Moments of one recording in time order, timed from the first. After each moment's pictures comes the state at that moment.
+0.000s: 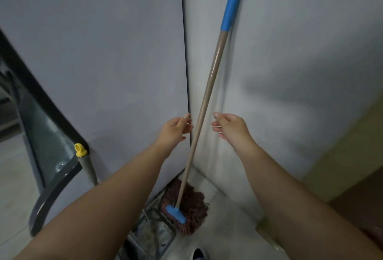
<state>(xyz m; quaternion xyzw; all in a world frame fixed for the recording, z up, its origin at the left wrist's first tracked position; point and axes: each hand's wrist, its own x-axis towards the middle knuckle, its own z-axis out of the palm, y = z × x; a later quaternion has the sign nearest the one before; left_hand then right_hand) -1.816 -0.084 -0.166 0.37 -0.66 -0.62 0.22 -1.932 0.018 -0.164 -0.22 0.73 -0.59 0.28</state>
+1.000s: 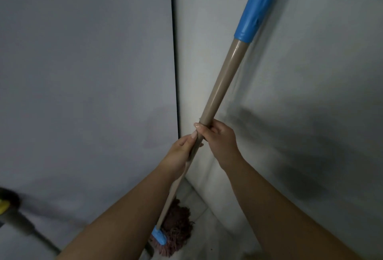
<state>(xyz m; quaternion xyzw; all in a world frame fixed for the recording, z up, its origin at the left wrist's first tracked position) -1.987 -0.182 -0.242 0.35 -0.59 -0.71 0.19 -2.078 -0.117 -0.202 -0.30 0.68 -0.60 0.29</state>
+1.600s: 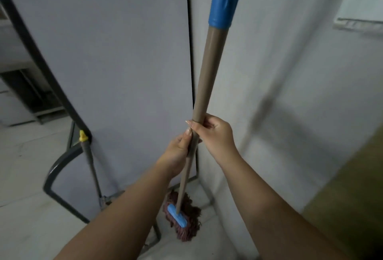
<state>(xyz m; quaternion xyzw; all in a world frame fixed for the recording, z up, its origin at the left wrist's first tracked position) -1.933 0.026 -0.156 0.37 -0.63 -0.60 0.32 -2.032 0.069 -0.116 -0.48 0.55 -0.62 0.29</state>
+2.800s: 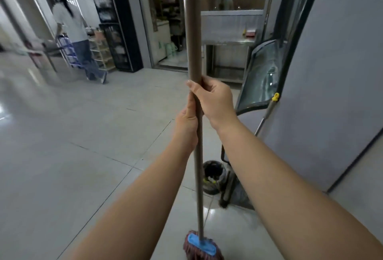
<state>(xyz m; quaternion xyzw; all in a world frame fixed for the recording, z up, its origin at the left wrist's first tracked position) -1.473 0.334 -0.077 0.51 -0.33 -0.34 0.71 -1.526 0.304 -0.032 -0.66 0.25 -0.52 0.48</state>
